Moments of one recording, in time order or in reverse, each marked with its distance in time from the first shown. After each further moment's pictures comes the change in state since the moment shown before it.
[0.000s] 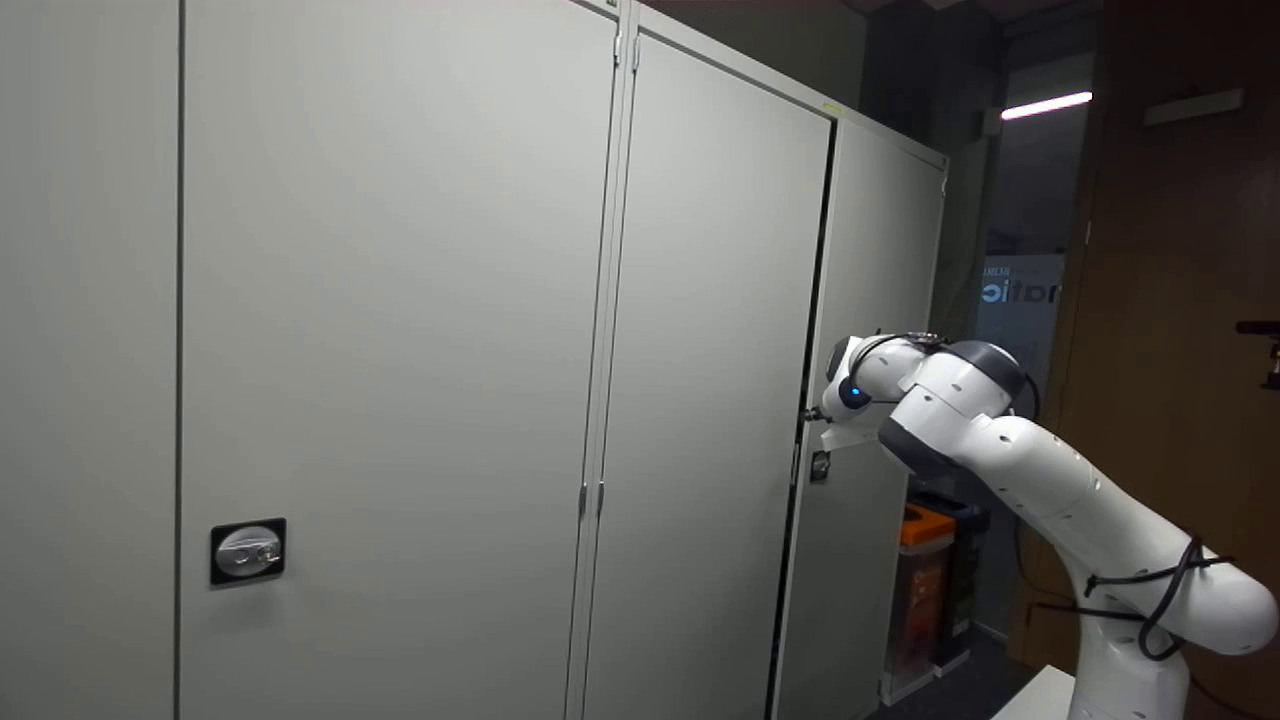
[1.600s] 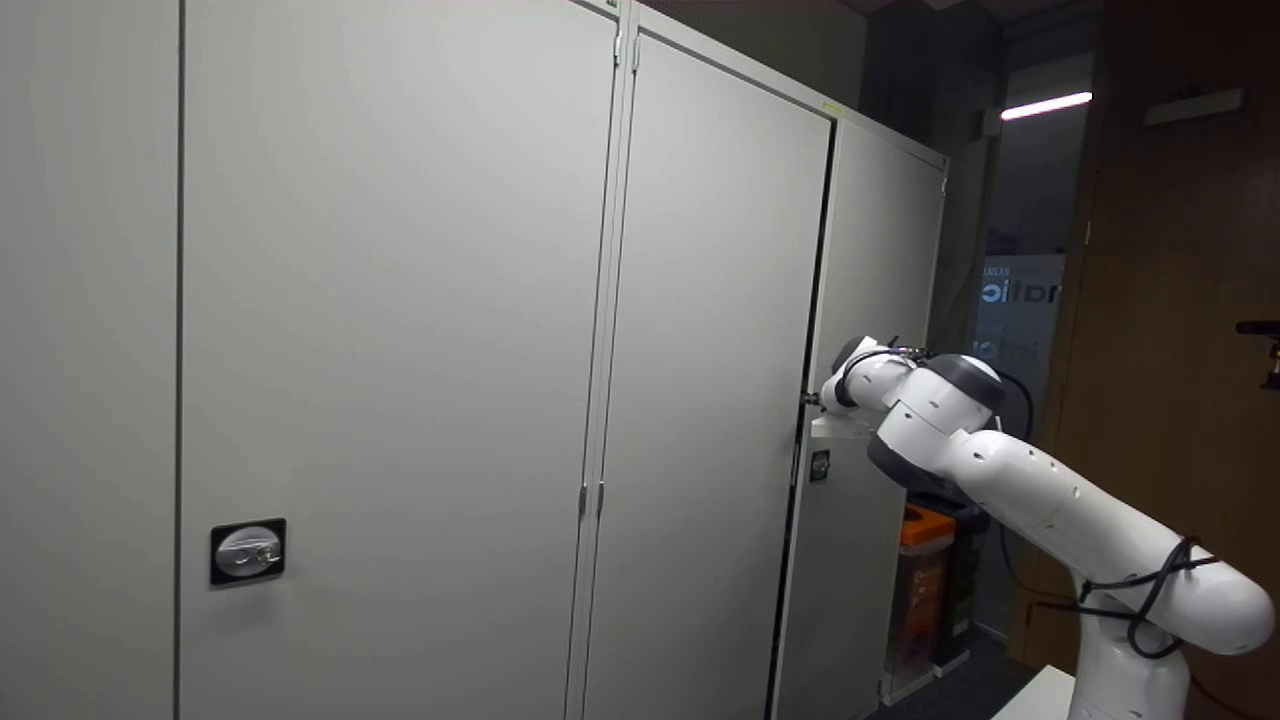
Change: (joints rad) arm -0.066 0.106 -0.063 -0.001 0.353 0.000 0.000
